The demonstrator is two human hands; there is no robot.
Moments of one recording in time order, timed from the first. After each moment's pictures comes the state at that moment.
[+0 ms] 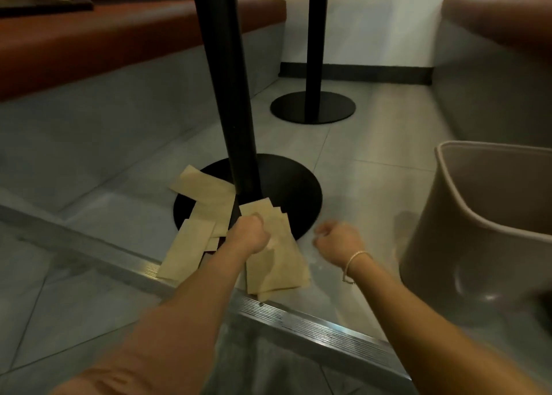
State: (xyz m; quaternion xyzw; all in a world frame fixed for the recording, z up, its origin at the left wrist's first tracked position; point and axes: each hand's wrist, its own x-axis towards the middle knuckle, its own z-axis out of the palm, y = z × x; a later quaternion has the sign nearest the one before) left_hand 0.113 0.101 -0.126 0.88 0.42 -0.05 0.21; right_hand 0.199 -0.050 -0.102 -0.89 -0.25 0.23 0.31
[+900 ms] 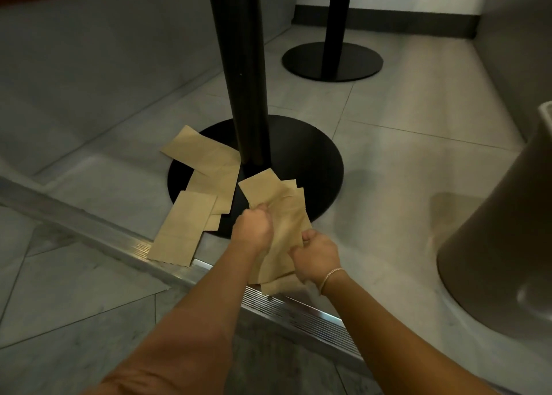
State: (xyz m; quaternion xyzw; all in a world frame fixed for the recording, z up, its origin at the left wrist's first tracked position) left_hand 0.126 0.137 -0.214 0.87 0.43 0.04 0.22; right_hand 0.172 0.011 -0.194 -0.84 -0.19 0.32 0.39
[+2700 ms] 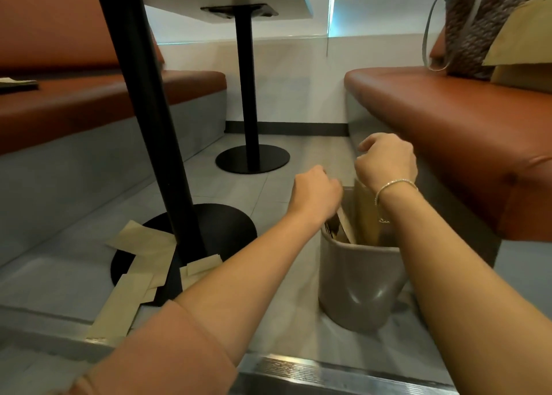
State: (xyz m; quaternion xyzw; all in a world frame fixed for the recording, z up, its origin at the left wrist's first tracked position) left_hand 0.219 -0.125 0.066 0.86 0.22 0.20 0.40; right_hand 0.262 -0.205 0.108 -0.91 -0.12 -0.16 0.37
